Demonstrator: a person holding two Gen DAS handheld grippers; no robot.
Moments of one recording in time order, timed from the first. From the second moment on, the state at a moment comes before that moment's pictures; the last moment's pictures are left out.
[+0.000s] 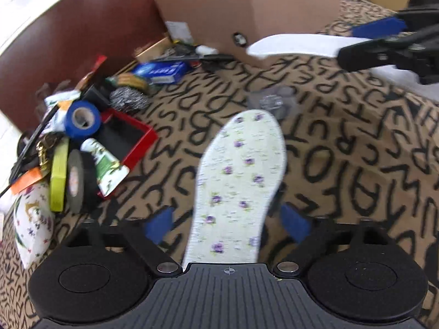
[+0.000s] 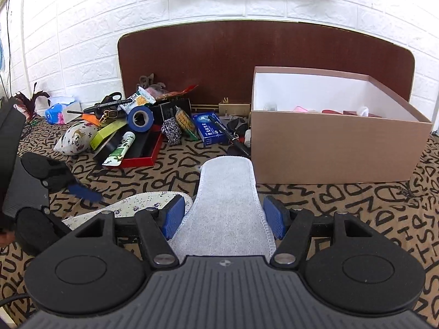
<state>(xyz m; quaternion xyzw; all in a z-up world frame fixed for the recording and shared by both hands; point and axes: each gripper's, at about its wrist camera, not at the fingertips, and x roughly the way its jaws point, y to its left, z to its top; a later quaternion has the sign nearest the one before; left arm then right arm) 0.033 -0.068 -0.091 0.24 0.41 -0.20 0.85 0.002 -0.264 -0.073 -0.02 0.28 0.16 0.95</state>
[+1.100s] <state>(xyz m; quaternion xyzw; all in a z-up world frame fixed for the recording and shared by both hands) 0.108 -0.118 0.042 0.10 0.32 -0.26 0.91 0.033 -0.291 -0.024 -0.06 0.23 0.14 0.96</state>
